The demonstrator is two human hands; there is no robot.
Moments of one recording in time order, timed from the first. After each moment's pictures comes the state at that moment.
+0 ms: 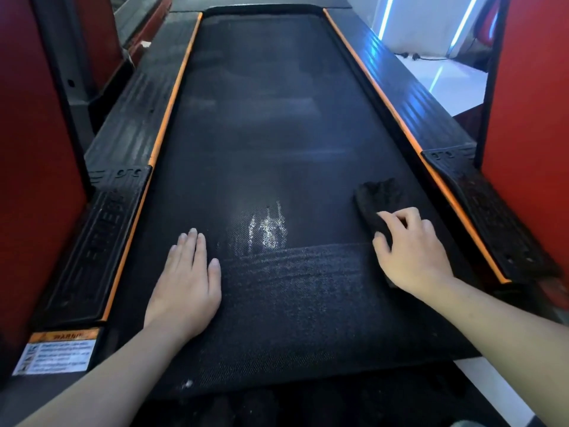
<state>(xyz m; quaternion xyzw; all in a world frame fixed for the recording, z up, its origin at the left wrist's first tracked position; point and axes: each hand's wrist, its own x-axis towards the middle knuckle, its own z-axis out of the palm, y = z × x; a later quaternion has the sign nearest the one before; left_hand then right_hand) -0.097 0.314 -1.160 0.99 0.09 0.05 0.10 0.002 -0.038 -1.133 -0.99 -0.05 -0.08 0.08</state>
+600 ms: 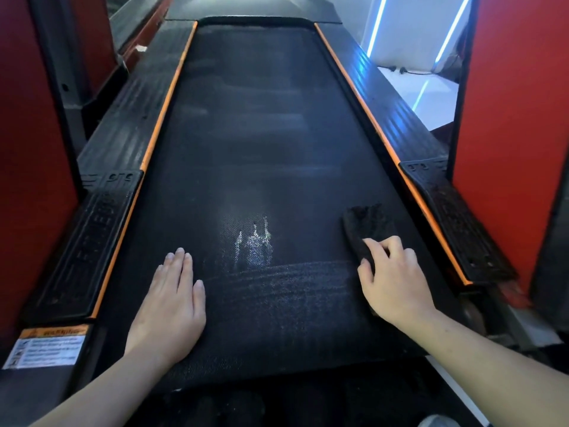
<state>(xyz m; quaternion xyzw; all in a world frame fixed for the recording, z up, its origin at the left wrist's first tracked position) -0.132 0.306 -1.168 0.99 0.08 0.05 0.09 -0.043 -0.049 -1.136 -0.99 -0.07 -0.09 0.06</state>
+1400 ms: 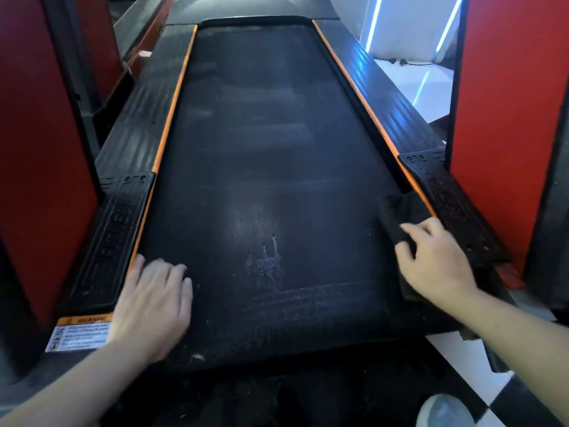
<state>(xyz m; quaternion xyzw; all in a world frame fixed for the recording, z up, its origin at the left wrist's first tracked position) -0.159 0.335 -1.118 0.99 0.03 0.10 -0.05 -0.043 -0.090 -1.101 -0.98 -0.03 -0.13 0.13</state>
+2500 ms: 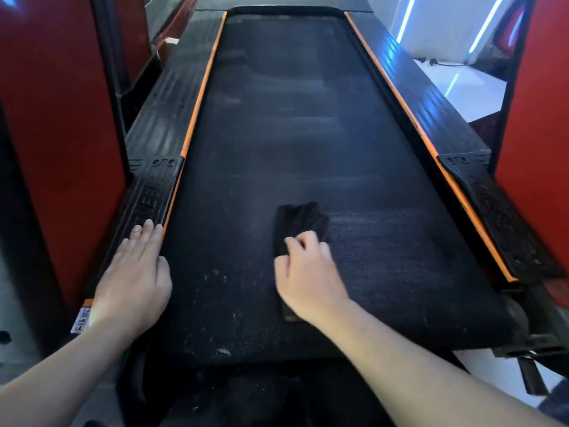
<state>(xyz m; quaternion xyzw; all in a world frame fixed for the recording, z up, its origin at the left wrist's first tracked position) -0.147 0.412 -1.135 0.98 0.14 0.07 0.09 -0.084 0.138 -1.110 -0.96 -0.17 0.03 0.20</state>
